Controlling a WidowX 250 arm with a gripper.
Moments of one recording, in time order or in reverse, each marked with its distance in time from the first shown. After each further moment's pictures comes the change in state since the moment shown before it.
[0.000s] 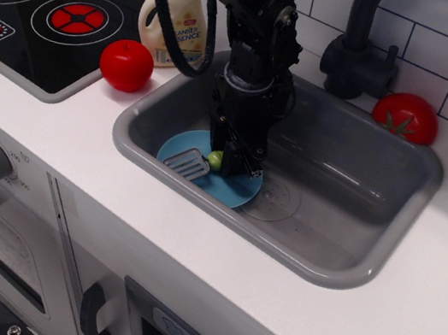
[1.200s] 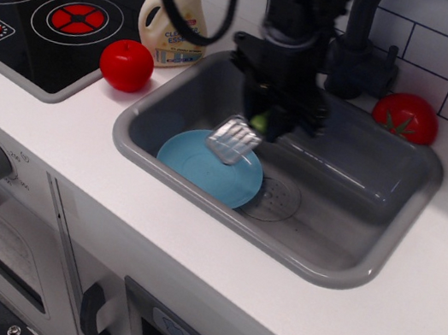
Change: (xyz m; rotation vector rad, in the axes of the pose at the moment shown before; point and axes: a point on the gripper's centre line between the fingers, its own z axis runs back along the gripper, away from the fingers) arm 0.033 -0.026 0.067 0.031 -0.105 0.378
